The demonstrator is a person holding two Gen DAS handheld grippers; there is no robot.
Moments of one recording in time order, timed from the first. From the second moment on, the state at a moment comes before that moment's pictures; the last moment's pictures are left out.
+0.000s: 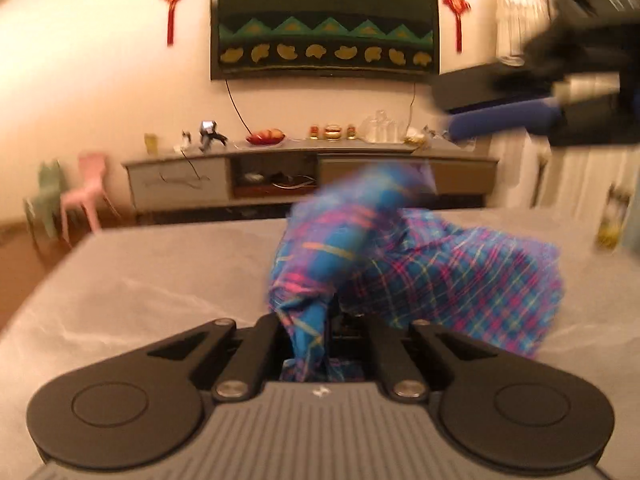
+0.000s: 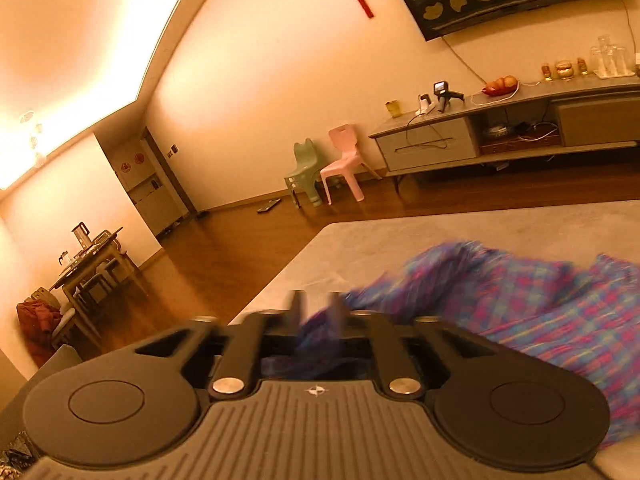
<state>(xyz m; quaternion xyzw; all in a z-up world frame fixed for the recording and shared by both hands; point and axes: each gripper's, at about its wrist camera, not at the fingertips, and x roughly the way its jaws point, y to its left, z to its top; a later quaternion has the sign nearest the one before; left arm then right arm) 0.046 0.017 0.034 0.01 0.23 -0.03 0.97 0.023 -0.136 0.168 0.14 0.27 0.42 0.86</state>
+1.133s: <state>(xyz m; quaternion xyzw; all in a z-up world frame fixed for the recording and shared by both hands) -0.013 -0.015 0.205 0.13 -0.02 -0.14 0.98 -0.022 -0.265 0.359 0.25 0.05 0.45 0.86</state>
